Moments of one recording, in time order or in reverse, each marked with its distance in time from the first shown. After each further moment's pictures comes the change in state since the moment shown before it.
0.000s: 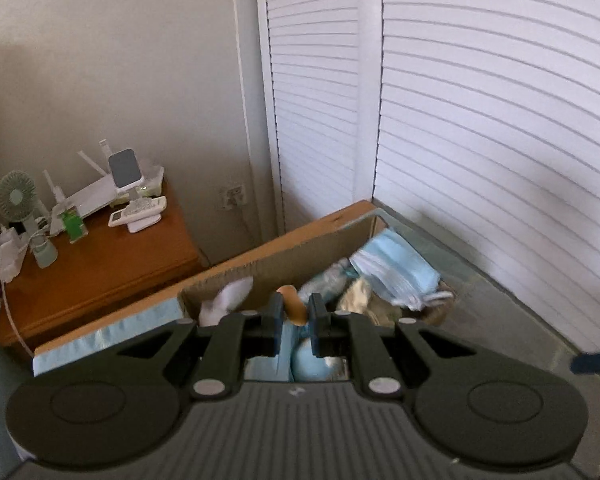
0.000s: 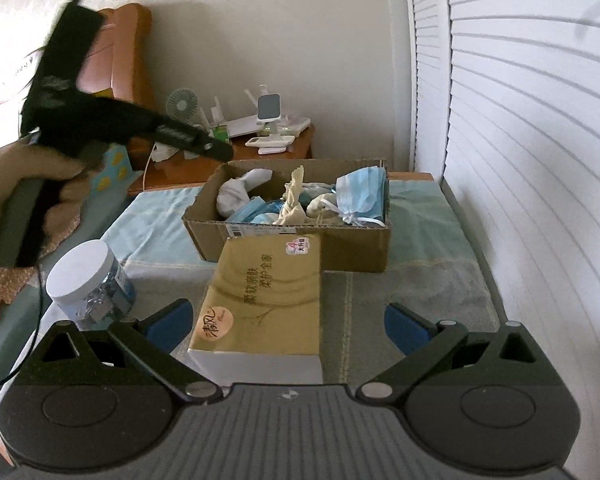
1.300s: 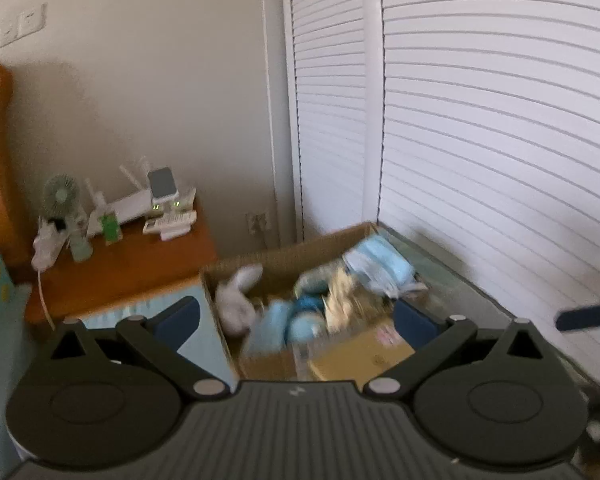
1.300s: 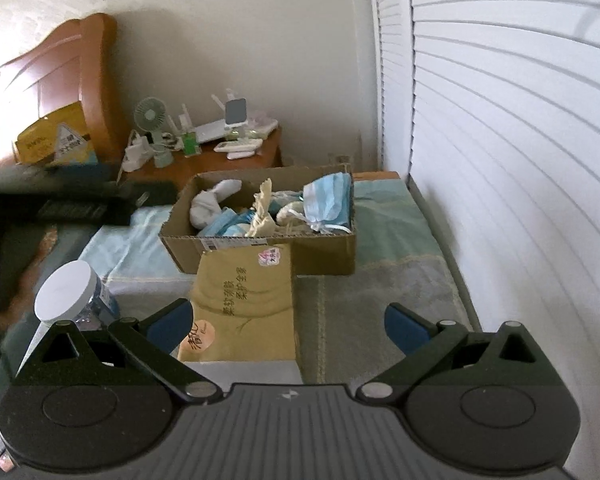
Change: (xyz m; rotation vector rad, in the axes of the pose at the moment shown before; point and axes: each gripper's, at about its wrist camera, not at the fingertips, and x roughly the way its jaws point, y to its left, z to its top) left arm -0.082 -0.030 -0.054 -0.077 -0.123 0.086; right arm -0.015 0.001 0.016 0.064 0.021 -0.099
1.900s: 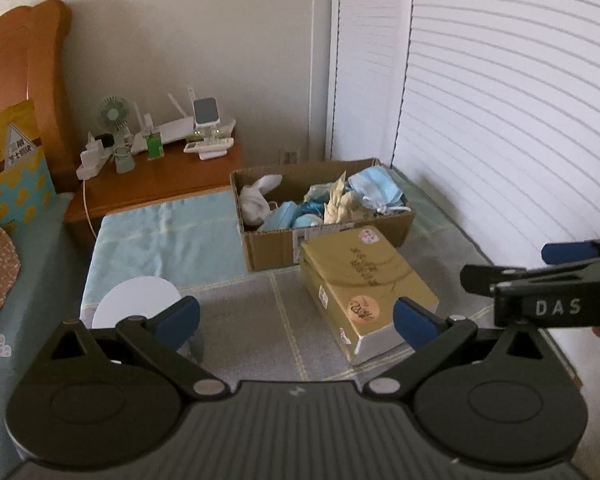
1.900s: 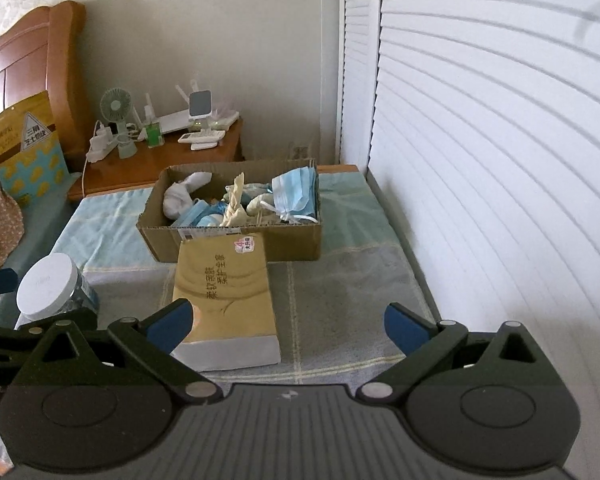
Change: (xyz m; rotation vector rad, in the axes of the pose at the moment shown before) left arm -0.082 -0.023 -0.038 -0.136 0.148 0.100; right arm -0.030 0.020 -0.001 0.002 0.029 -0.143
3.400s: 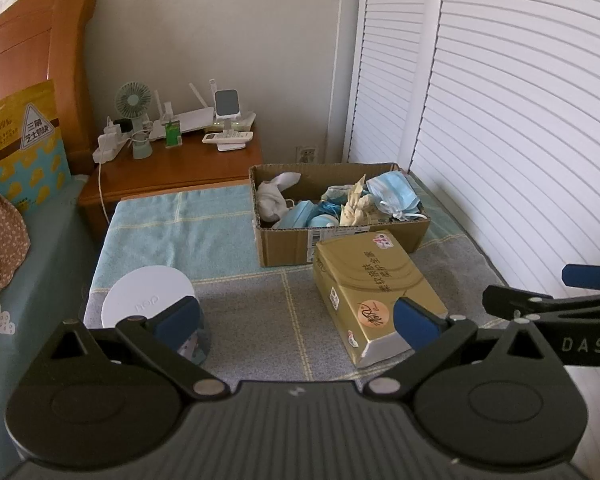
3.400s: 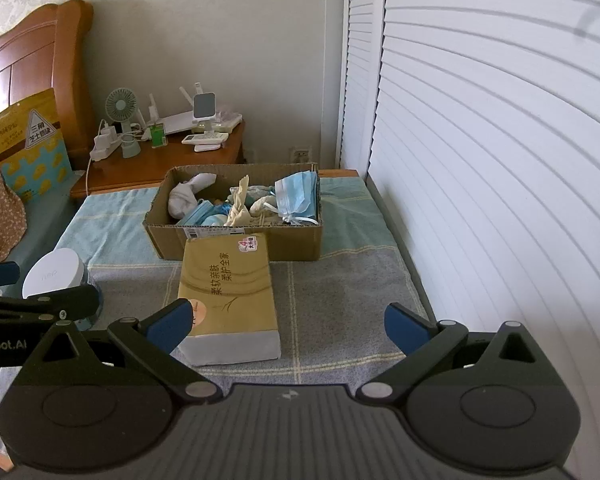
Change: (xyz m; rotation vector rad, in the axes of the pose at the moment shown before) left arm 0.003 0.005 0.002 -0.069 0.020 0.032; right arm -0.009 0.002 -0.001 -0.020 -0.008 -0.004
